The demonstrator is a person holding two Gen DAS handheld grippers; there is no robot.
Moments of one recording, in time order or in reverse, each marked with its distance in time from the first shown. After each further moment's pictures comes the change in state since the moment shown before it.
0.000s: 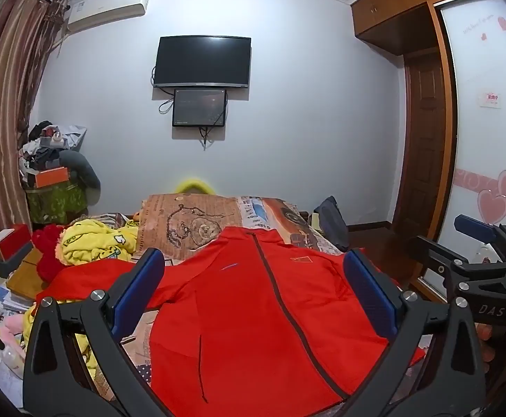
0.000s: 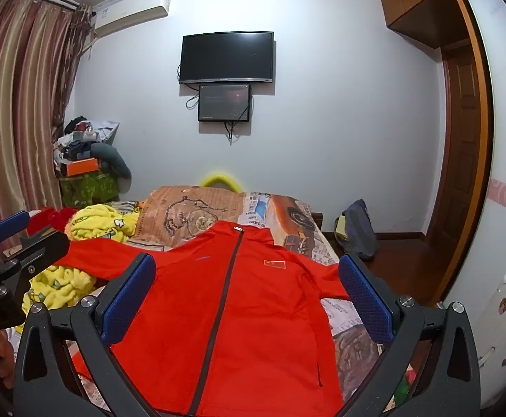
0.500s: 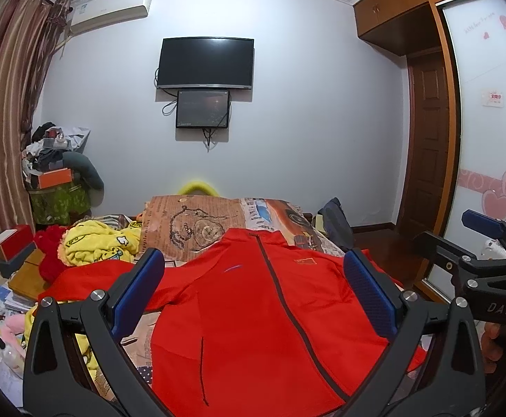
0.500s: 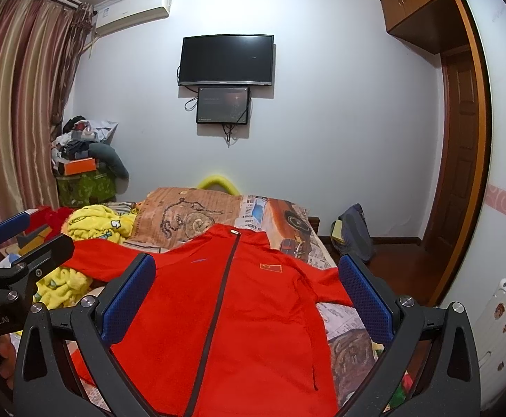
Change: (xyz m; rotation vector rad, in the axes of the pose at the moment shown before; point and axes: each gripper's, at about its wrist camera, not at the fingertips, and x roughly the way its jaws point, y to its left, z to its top) left arm 0.001 -0.001 -0.004 0.003 -0.008 0.015; right arm 0.000 0.000 0.002 -0.017 -0.011 -0.016
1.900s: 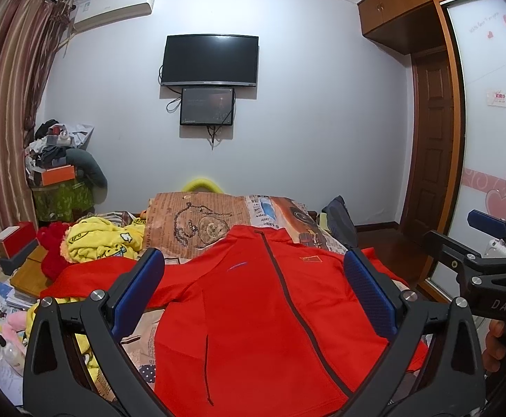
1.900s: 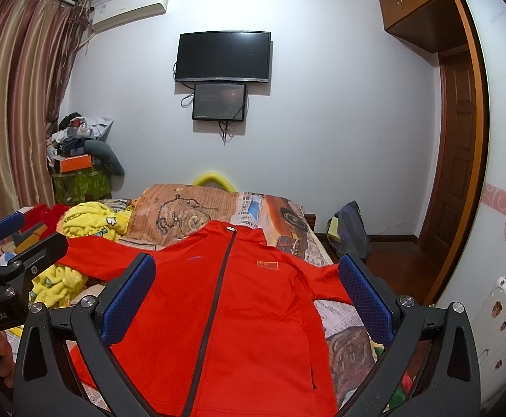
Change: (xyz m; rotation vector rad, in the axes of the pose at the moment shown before) left arm 0.005 0.007 -0.005 -0.008 0.005 0.013; right arm 0.005 0.003 -0.003 -0.006 0.012 -0.017
